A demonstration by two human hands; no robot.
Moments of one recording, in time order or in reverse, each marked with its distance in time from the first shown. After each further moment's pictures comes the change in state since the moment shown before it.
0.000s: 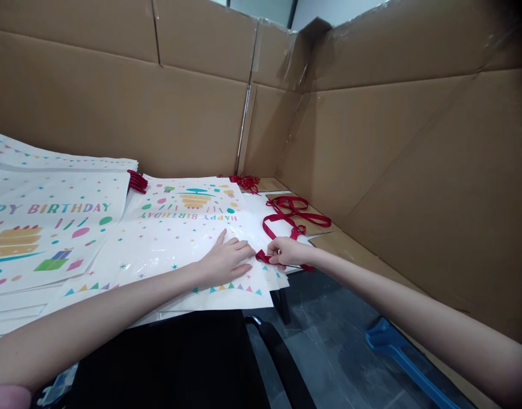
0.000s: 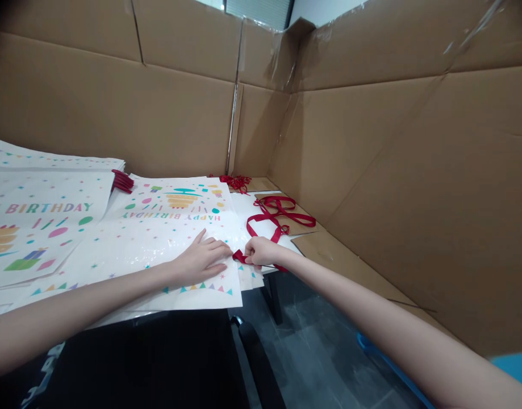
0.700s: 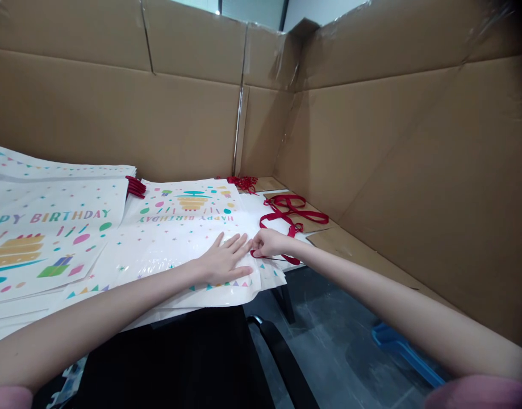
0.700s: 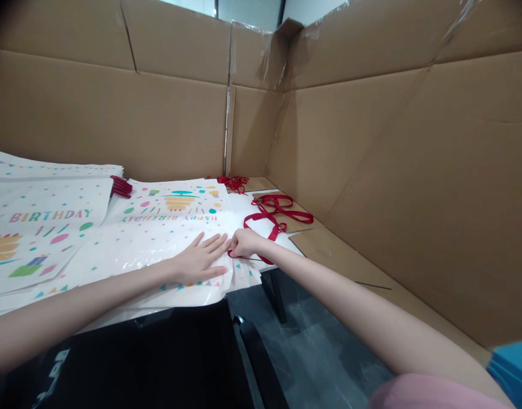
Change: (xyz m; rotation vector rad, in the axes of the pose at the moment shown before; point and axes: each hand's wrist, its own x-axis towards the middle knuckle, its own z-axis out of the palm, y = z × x) left_hand 0.007 -0.010 0.005 0.026 -0.290 -0.078; right_hand 0.021 -0.020 -0.002 -0.122 0.064 -0.086
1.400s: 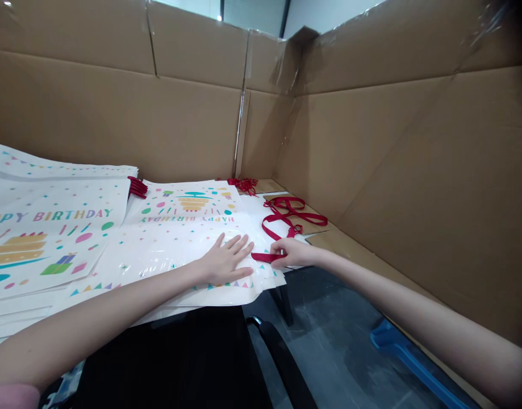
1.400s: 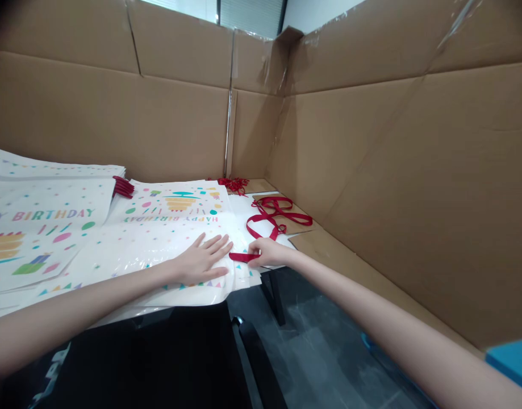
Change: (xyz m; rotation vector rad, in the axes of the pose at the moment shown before) left_hand -0.001 0.004 -0.001 0.024 -0.008 -0.016; right_hand -0.038 0.040 -0.001 0.025 -0.009 -0.097
